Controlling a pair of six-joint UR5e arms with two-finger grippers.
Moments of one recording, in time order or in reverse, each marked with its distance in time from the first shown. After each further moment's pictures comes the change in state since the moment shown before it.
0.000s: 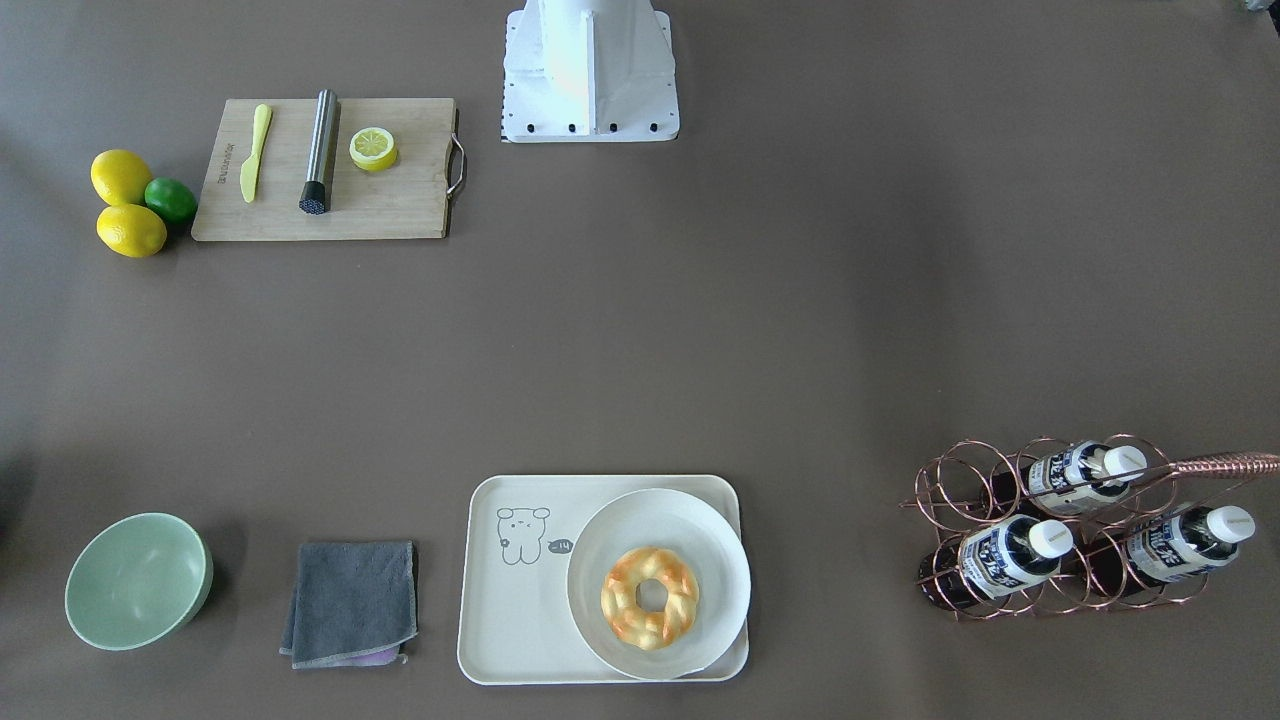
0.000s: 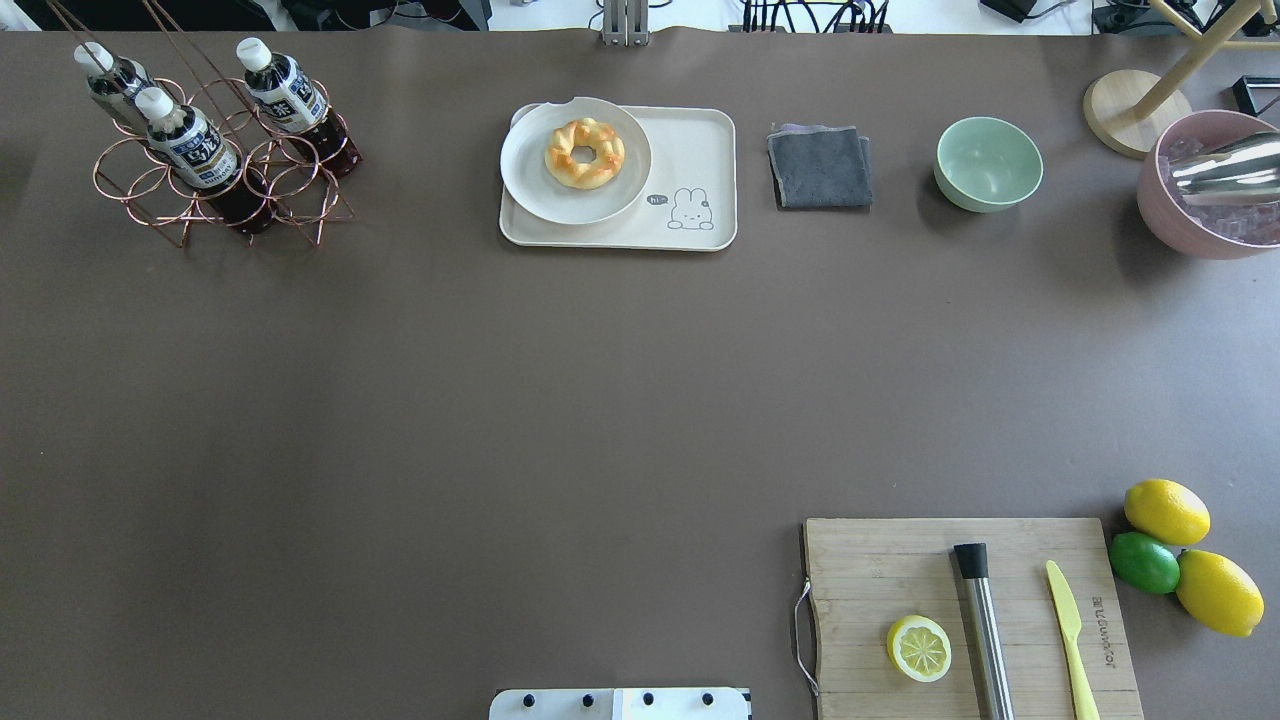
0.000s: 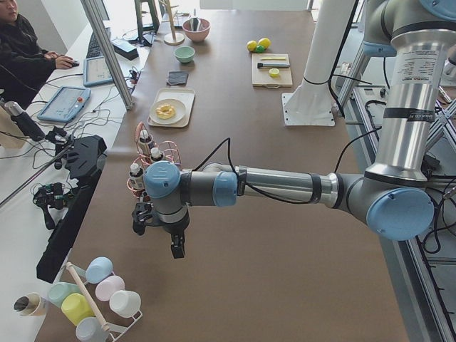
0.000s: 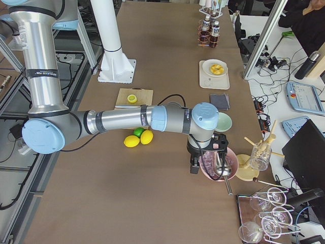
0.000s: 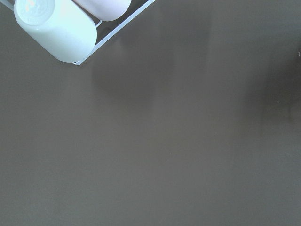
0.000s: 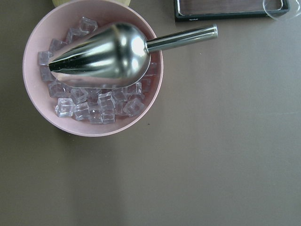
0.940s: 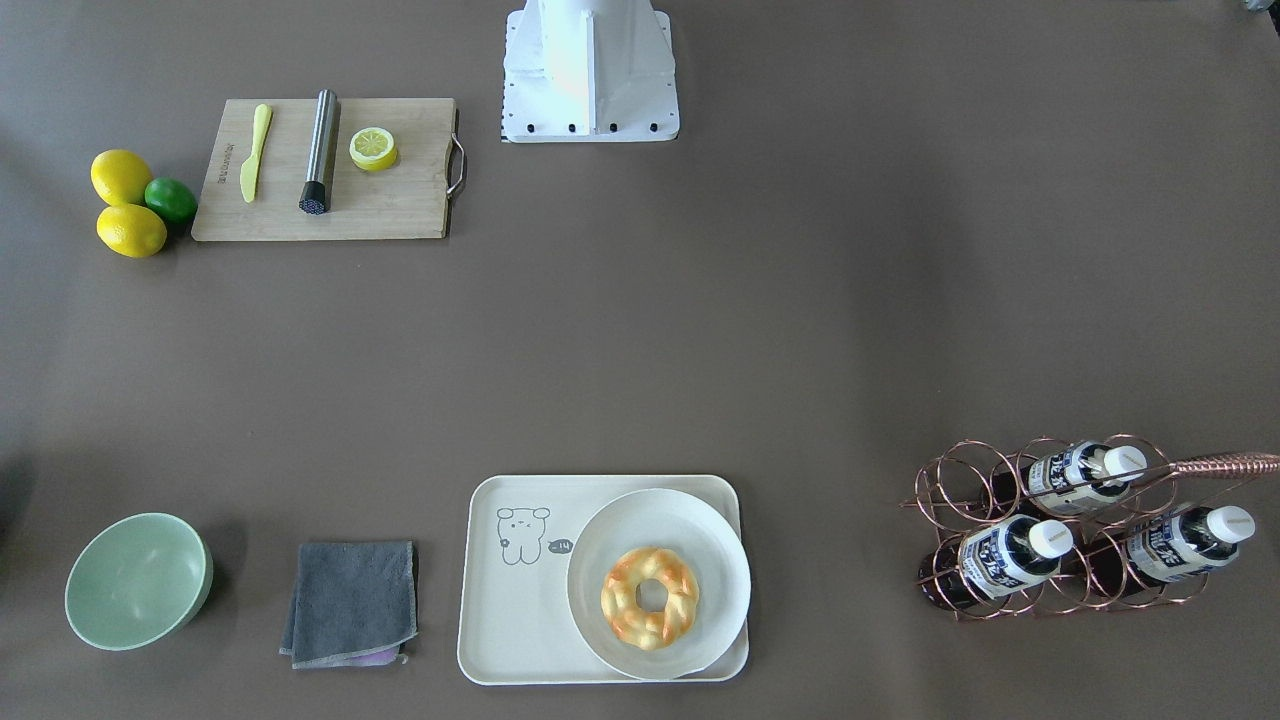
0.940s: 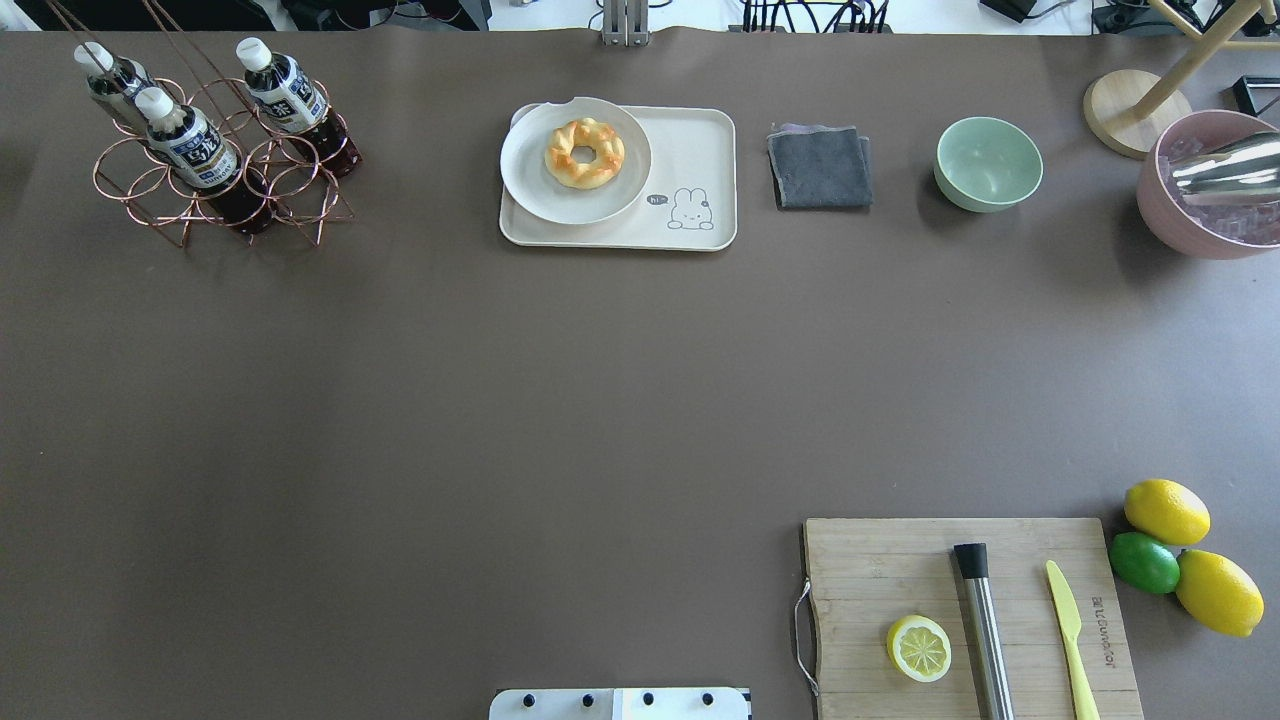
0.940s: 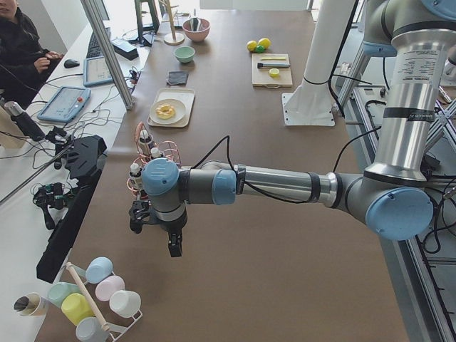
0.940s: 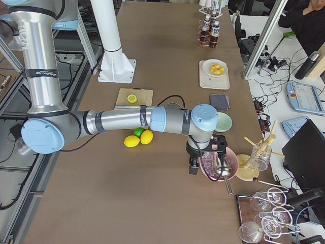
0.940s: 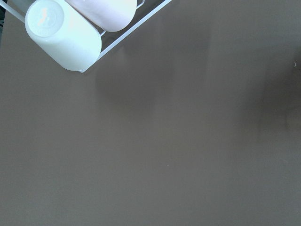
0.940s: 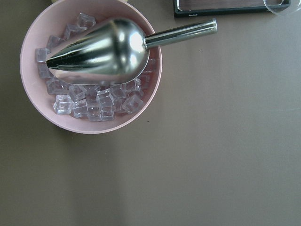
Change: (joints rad) left arm -0.011 -0.011 -0.003 0.001 0.001 -0.006; right arm 0.000 -0.005 -0.002 -0.001 0.004 -0.001
